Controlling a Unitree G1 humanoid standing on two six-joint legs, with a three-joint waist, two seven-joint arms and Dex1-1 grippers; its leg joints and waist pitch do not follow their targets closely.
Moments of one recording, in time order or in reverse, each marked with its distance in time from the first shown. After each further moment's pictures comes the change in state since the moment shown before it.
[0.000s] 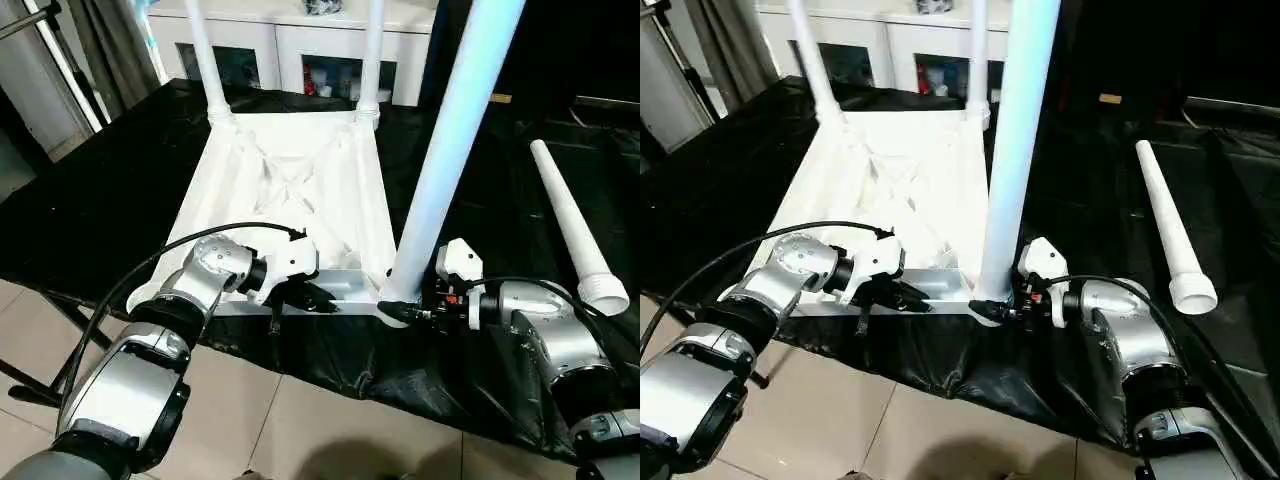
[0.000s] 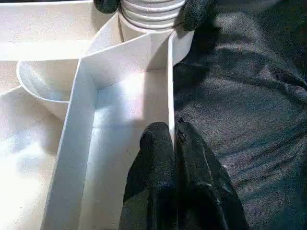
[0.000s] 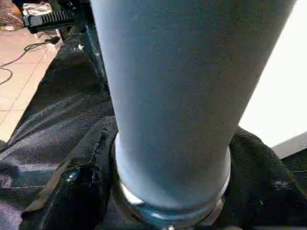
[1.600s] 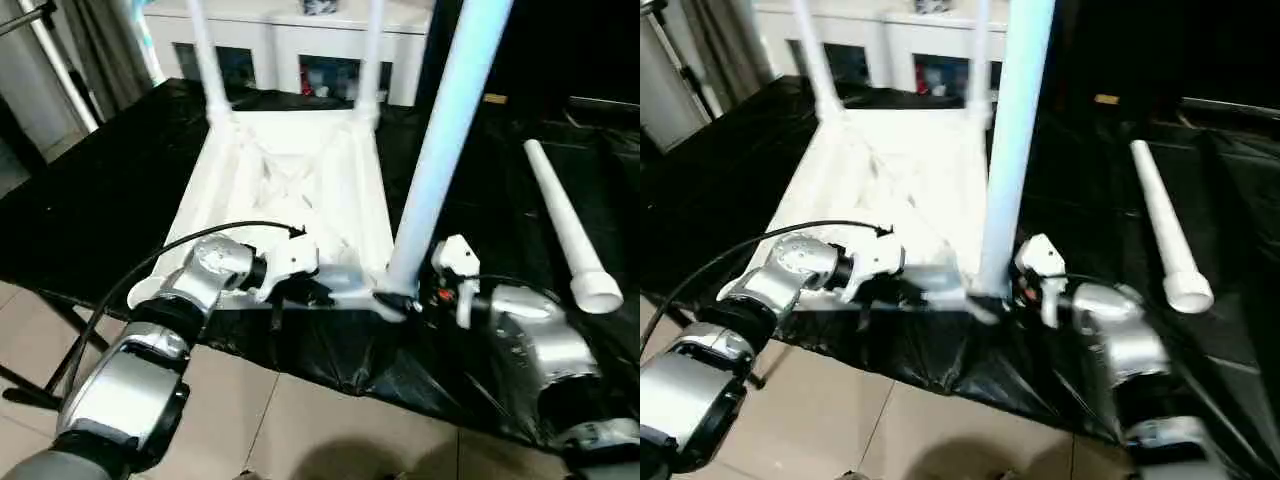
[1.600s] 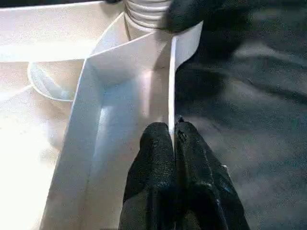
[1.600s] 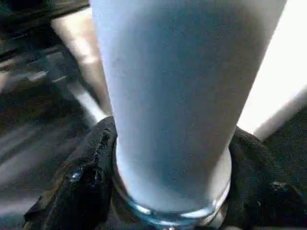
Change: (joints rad) left arm -0.013 -0.059 0.000 0.005 0.041 0.051 0.215; right arm 0.032 0.124 -0.085 -0.013 -0.014 0.050 -0.339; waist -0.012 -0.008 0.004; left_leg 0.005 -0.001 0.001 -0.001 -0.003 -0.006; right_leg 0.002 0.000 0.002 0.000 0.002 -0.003
